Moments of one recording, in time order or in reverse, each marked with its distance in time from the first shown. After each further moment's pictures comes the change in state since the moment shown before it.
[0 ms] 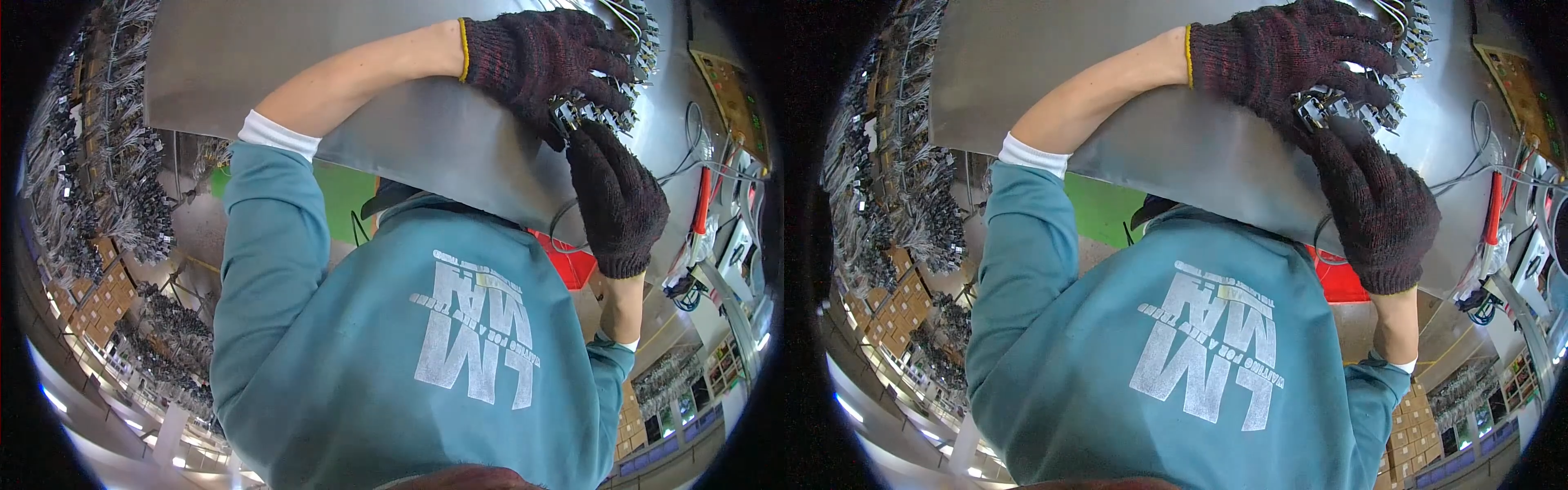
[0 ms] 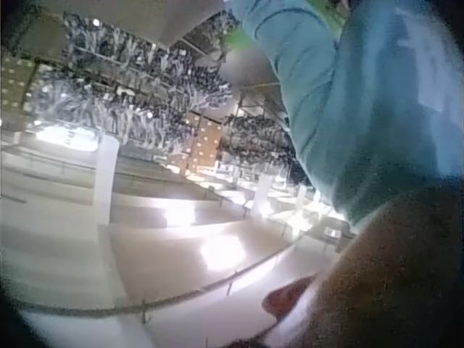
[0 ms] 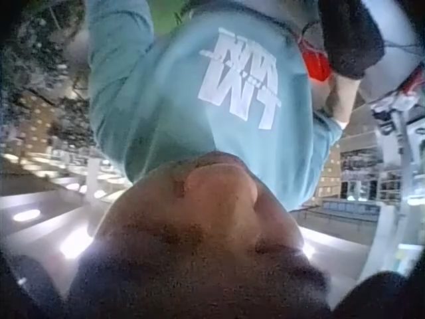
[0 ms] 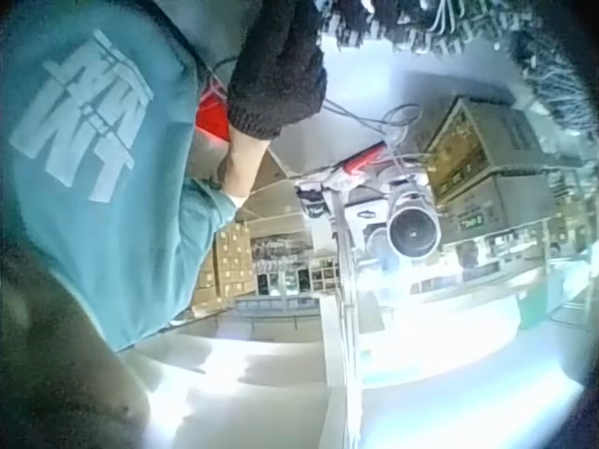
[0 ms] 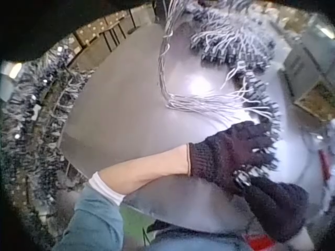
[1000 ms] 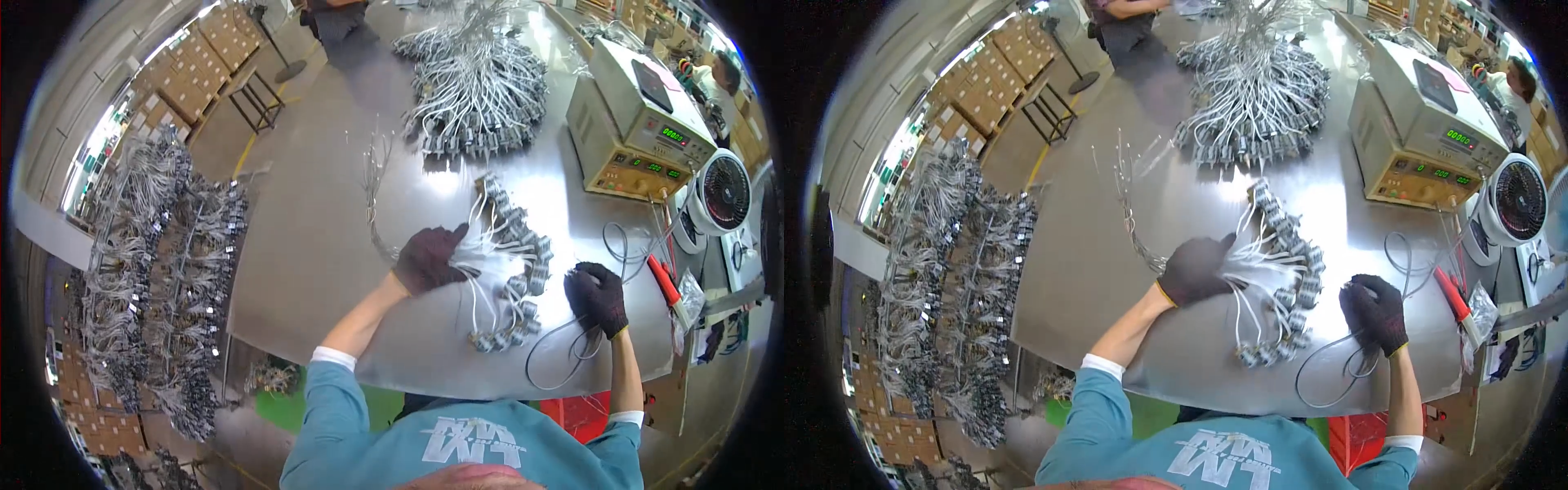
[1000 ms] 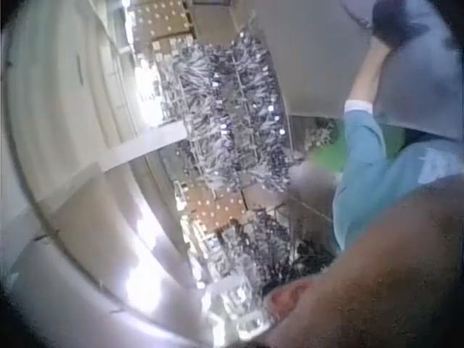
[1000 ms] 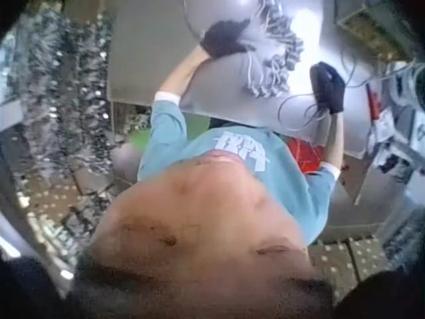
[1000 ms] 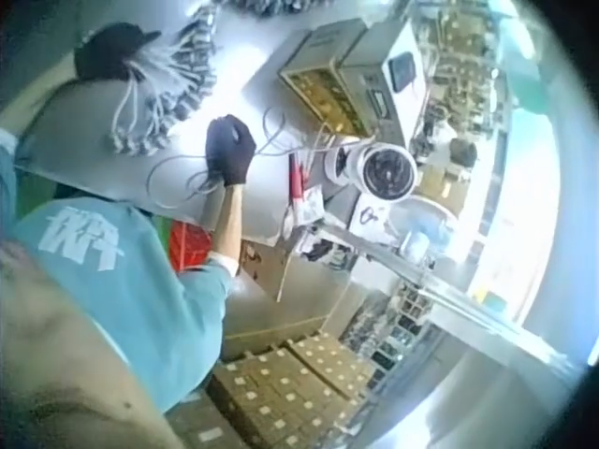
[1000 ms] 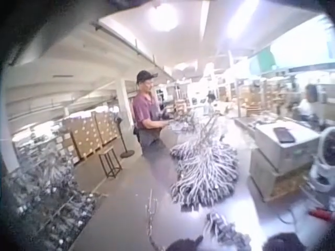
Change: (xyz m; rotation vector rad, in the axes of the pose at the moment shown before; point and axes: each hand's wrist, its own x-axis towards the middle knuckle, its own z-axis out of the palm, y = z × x) left_hand -0.017 -0.084 -0.012 0.013 0.134 -0.439; right_hand -0.056 0.194 0.043 1.185 0.403 0.824
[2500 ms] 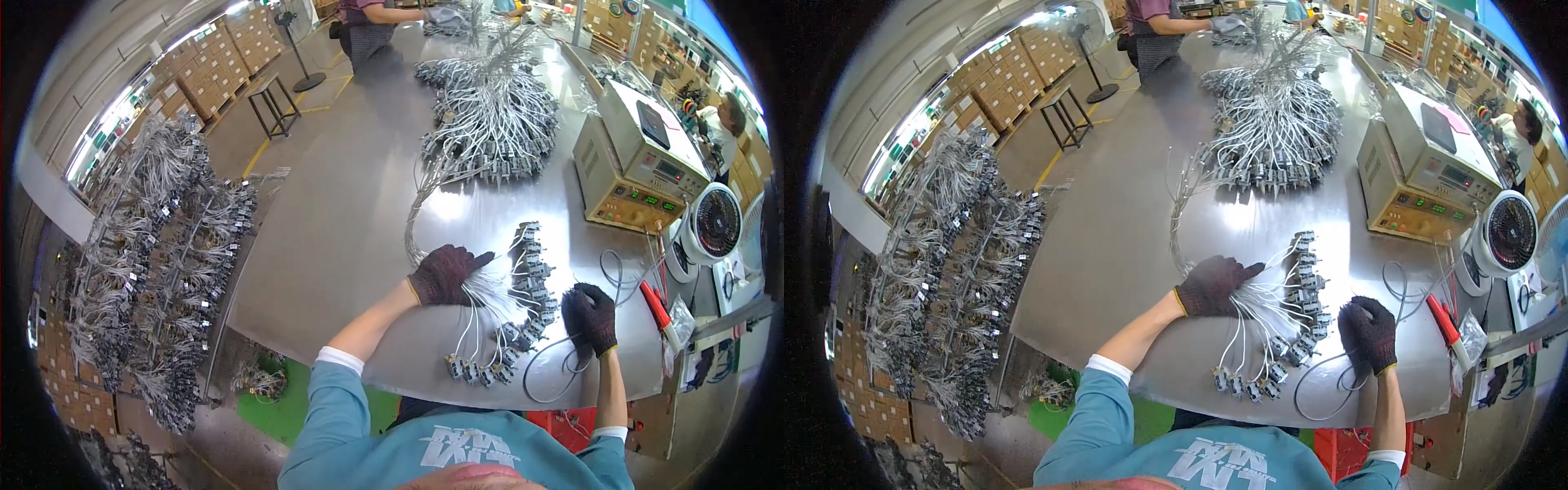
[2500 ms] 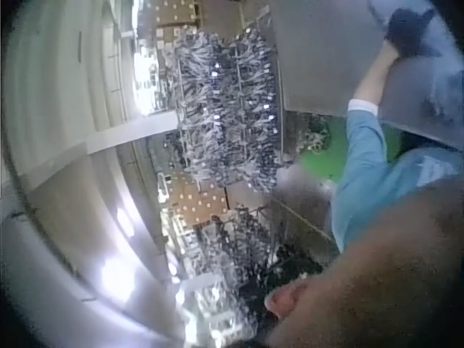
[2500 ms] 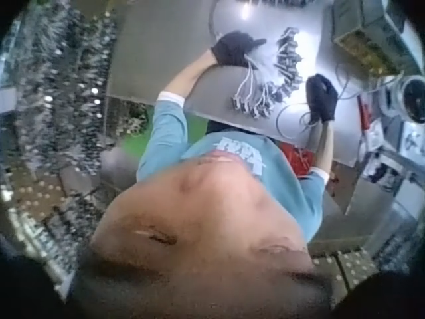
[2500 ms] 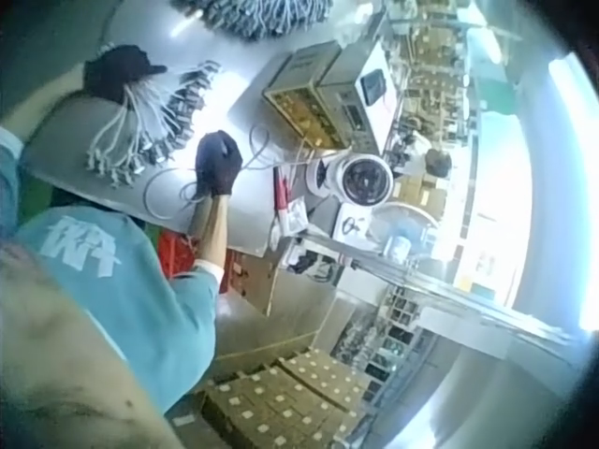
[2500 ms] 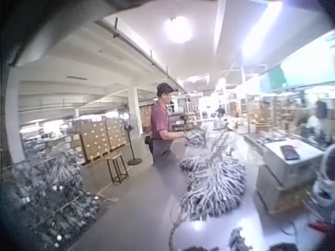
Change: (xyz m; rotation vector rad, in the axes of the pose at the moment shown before) left_hand -0.017 0.001 0.012 0.157 -0.088 0.200; right_hand -0.019 0.002 0.020 -0.174 0.050 -0.153
